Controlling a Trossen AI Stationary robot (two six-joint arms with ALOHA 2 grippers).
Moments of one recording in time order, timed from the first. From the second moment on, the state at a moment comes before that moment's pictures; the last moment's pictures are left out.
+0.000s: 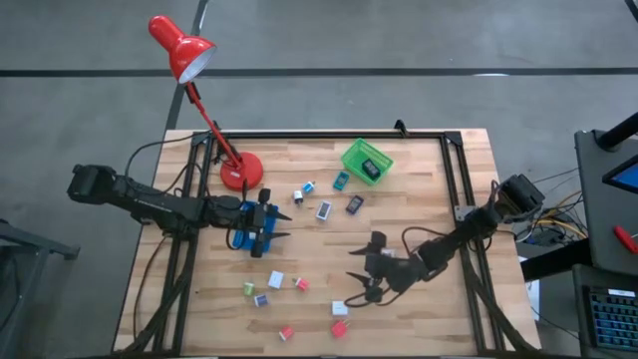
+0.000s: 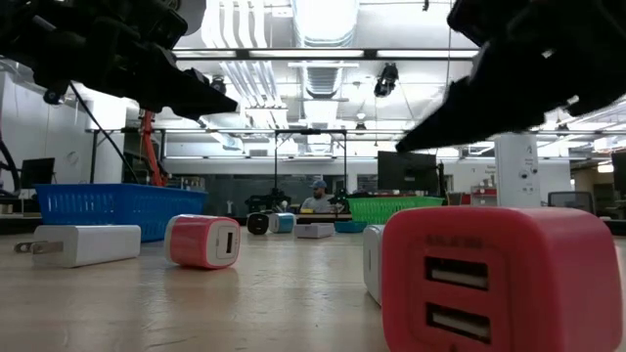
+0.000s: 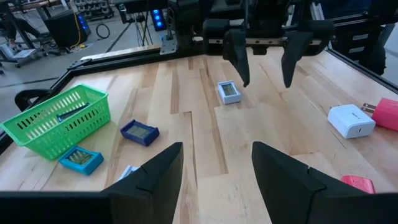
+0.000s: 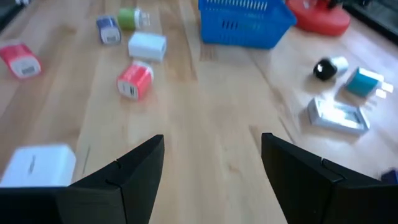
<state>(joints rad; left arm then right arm) -0.10 1.12 0.32 0.50 -0.04 0.13 0.55 1.67 0.67 0.38 0.66 0.35</state>
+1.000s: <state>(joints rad) -0.10 1.12 0.32 0.50 -0.04 0.13 0.56 1.51 0.70 -0.24 0.53 0.63</state>
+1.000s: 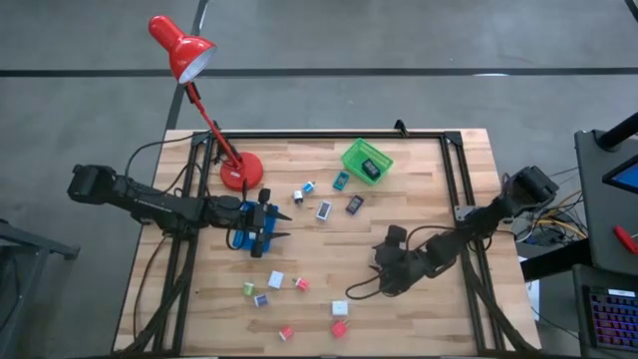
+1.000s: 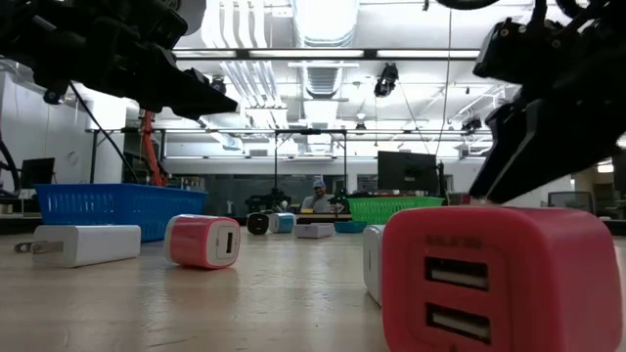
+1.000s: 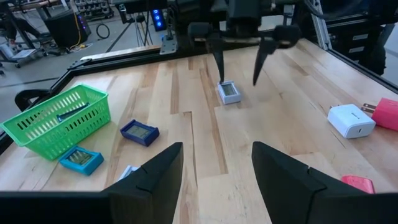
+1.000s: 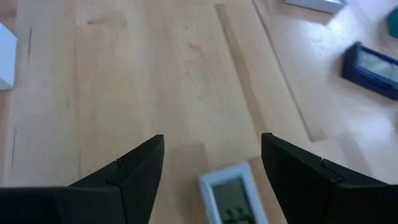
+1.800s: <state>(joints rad) -0.10 1.12 0.32 0.50 -0.04 0.13 0.49 1.35 0.71 -0.50 0.35 0.64</state>
